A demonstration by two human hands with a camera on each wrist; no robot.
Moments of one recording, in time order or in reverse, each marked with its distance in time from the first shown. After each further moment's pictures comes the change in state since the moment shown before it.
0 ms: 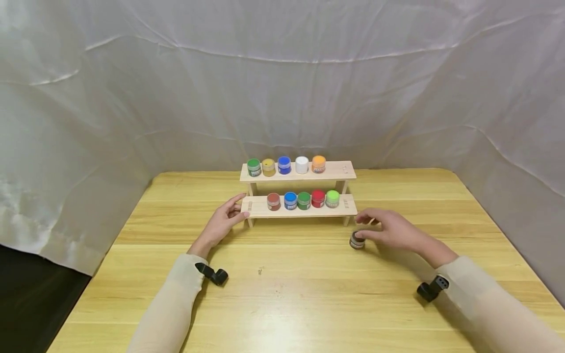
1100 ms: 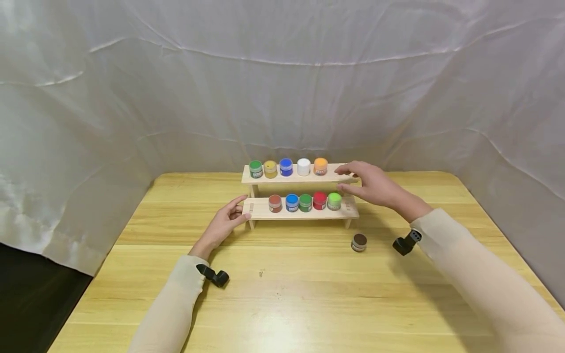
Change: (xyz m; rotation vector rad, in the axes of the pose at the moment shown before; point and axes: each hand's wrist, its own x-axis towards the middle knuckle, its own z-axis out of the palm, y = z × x) left_hand 0.000 0.000 0.000 0.001 0.012 -0.010; right_hand 0.091 -0.039 -0.053 -0.120 0.102 -0.089
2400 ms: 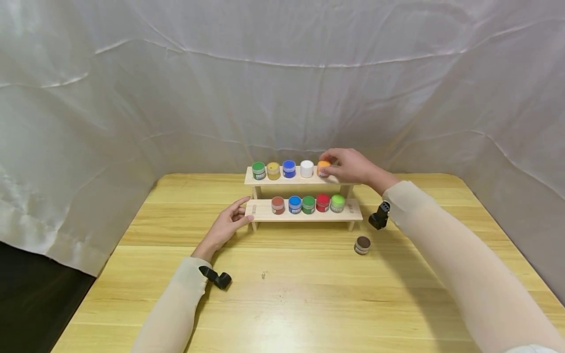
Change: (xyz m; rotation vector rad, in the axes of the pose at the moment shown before) left_hand 0.000 0.000 0.005 -0.017 -0.016 0.004; right_hand 0.070 0.002 0.005 0.038 -0.143 0.200
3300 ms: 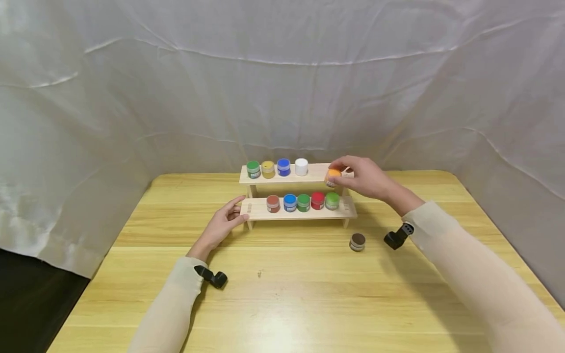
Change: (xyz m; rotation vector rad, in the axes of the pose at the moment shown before) left_hand 0.001 0.001 -0.007 -0.014 0.005 0.023; right_hand -0.056 -0.008 -0.003 0.056 0.134 -0.081
